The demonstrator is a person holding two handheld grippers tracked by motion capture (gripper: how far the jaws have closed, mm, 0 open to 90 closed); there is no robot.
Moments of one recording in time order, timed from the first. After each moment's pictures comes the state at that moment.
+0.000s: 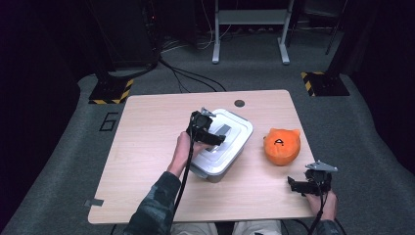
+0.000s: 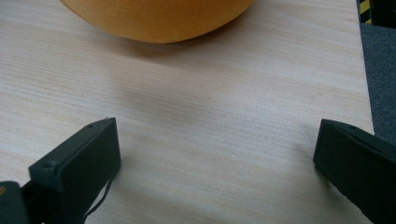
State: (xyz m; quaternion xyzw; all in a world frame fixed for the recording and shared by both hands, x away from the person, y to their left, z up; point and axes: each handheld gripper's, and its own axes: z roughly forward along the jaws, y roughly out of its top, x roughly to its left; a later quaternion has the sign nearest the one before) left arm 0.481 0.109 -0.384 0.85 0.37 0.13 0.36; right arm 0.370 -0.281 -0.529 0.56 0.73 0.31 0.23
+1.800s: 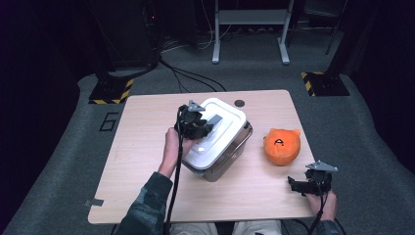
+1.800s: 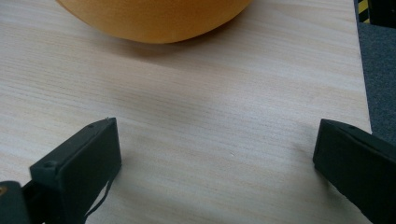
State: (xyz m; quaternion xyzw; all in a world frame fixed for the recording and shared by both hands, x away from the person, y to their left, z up) left arm 0.458 0.136 -0.341 0.82 0.38 0.18 0.39; right arm 0.370 -0.282 -0.529 0.56 0.73 0.31 0.24
